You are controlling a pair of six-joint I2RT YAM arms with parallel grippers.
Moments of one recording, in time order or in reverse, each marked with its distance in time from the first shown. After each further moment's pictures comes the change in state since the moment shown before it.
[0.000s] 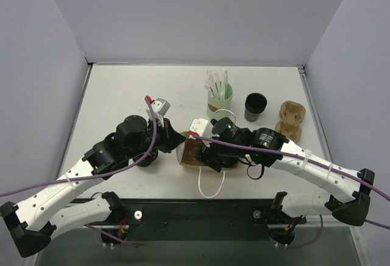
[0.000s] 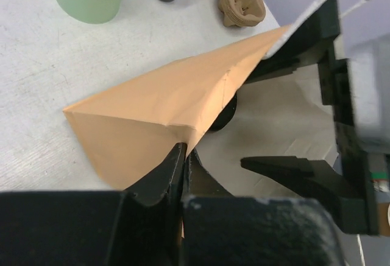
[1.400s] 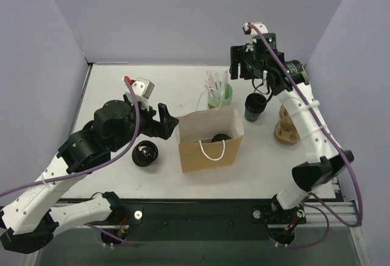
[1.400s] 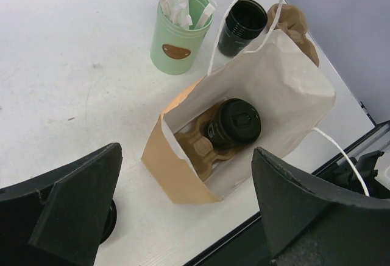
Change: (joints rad) left arm 0.001 0.062 0.390 -0.306 -0.273 0.158; right arm -0.621 0.384 0.739 -0.040 0.014 0.336
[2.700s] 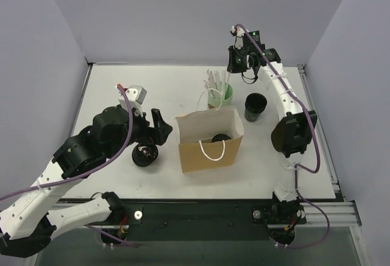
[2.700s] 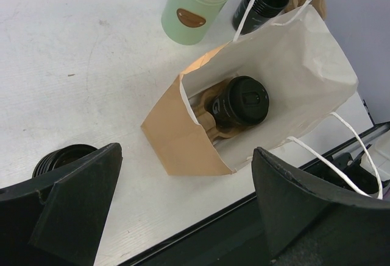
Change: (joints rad) left arm 0.000 -0.056 -0.034 -0.136 -0.042 -0.139; right arm -0.171 0.500 0.206 0.113 -0.271 -0.084
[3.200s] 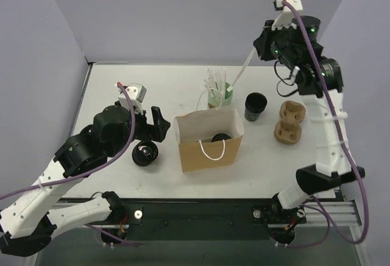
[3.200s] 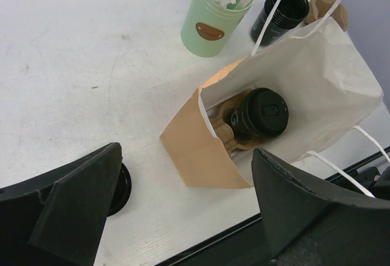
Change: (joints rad) left arm 0.002 0.016 -0.001 0.016 -0.063 0.055; right arm 0.023 -0.445 0.003 -0.072 0.124 0.004
